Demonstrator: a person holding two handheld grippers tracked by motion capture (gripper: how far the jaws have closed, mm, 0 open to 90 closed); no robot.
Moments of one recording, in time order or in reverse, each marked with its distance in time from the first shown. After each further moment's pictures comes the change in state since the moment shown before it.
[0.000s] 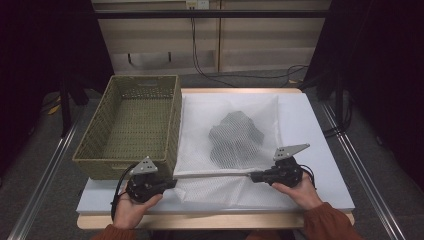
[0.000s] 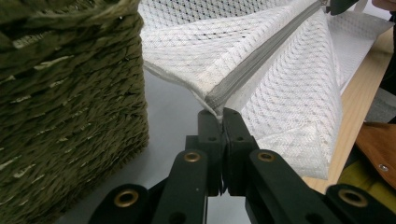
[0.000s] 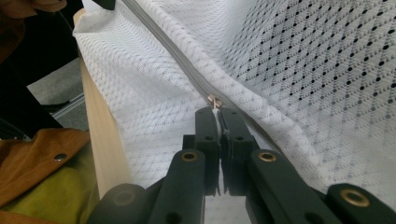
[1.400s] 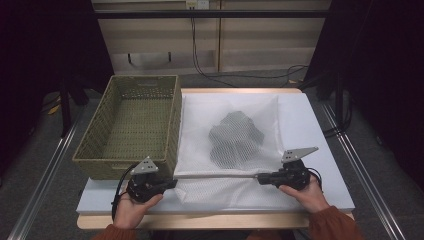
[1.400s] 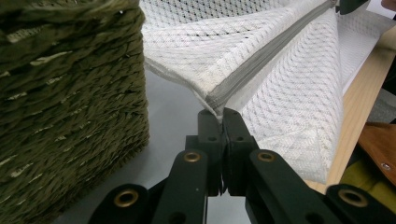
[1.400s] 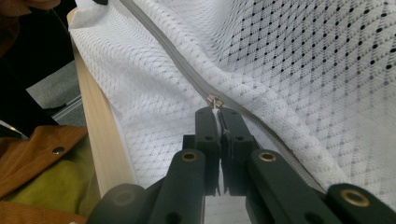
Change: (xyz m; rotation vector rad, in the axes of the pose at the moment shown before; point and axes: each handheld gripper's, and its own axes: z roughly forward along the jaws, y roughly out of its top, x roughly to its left) left arm 0.000 0.000 0.002 0.007 0.005 -0.008; right arm -0.004 -0.015 -0.014 -0.003 -0.019 0.030
